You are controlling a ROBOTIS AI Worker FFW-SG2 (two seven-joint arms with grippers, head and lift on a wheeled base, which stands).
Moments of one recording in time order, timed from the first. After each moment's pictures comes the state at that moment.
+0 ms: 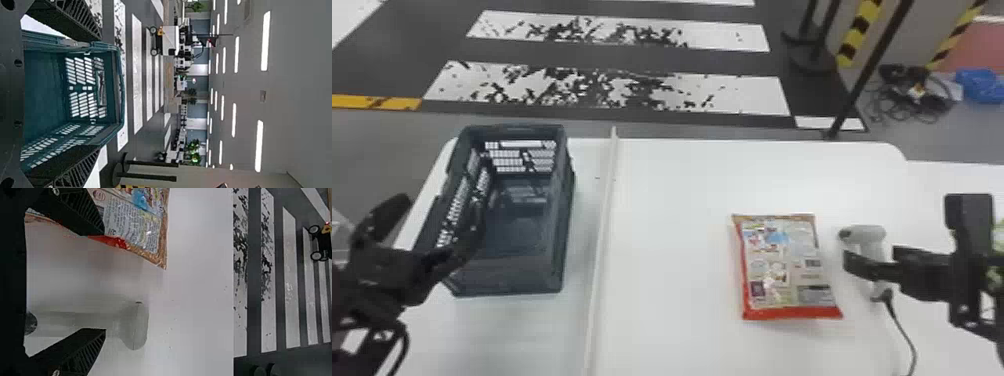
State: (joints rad) left arm 0.52 0.16 0.26 -1.90 0.24 -0.09 -0.33; right arm 0.23 -0.24 -0.33 -1.94 0.06 1.00 0.62
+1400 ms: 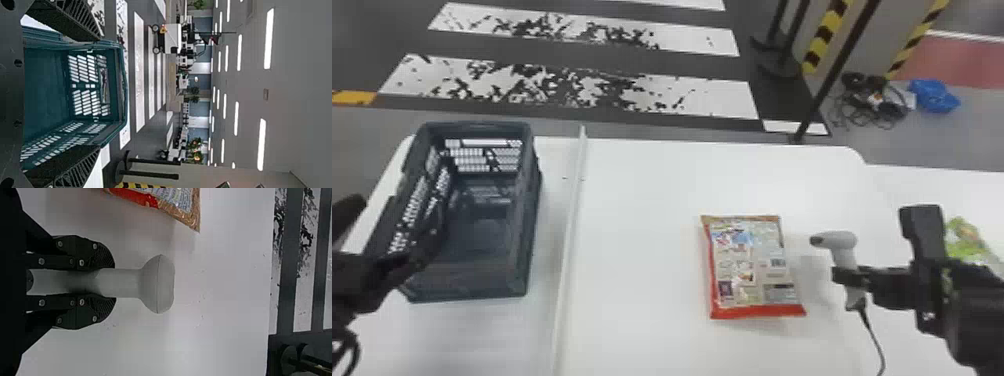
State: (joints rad) left arm 0.51 0.17 0.25 -1.89 0.25 -0.09 -0.33; right arm 0.22 -0.27 -0.31 -1.93 0.15 1.13 0.57
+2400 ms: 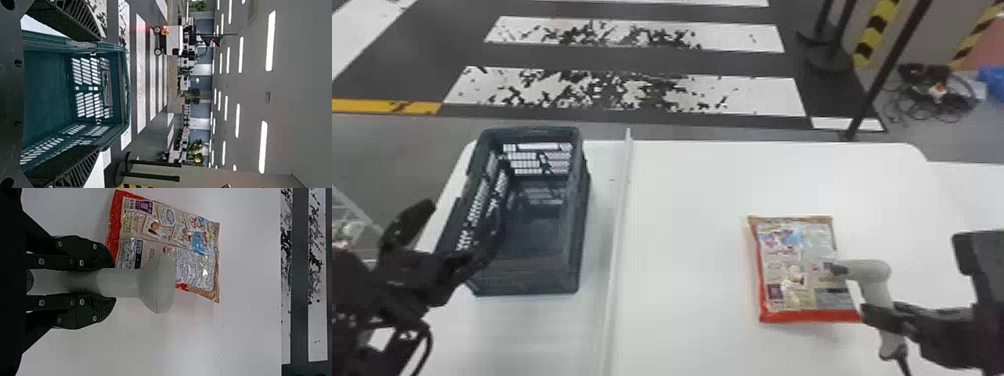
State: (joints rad) left arm 0.51 0.17 0.26 -1.88 0.25 -0.09 -0.33; right arm 0.43 -0.20 -0.24 -2.36 0.13 1.38 0.57
